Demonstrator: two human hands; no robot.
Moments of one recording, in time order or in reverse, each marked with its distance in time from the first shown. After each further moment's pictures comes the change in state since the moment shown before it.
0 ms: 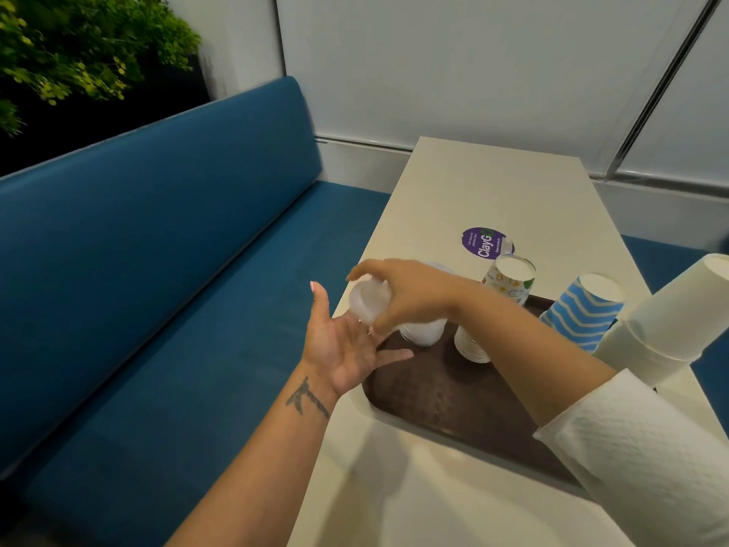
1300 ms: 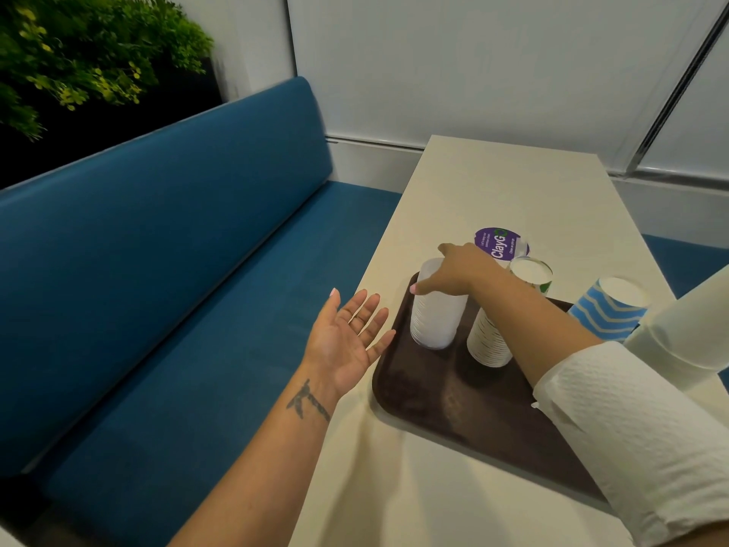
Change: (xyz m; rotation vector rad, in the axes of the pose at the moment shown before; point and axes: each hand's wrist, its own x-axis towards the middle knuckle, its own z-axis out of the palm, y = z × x) left_hand -0.002 0.007 0.002 0.024 0.279 0.105; right_hand 0.029 0.060 -0.011 -0.136 0.192 0.540
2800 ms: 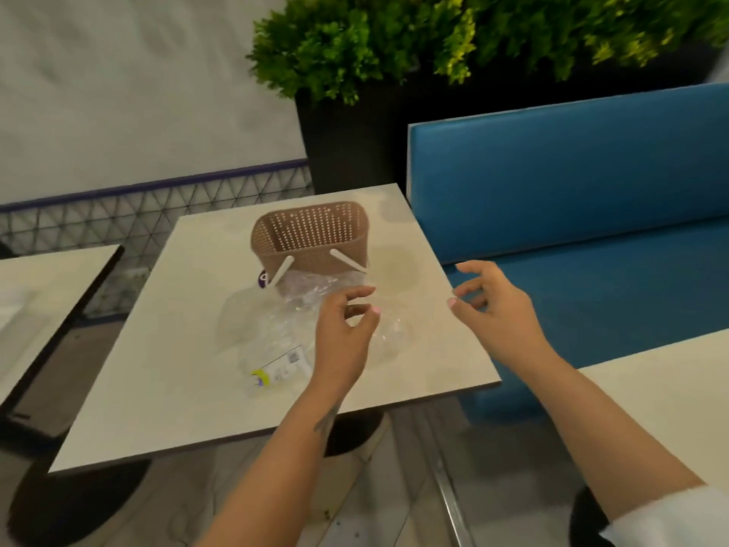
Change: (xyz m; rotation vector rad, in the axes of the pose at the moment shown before) left_hand -0.463 -0.055 -0.293 0.632 1.120 1.048; right_hand -0.405 -0.235 0.191 0.641 -0.331 -1.071
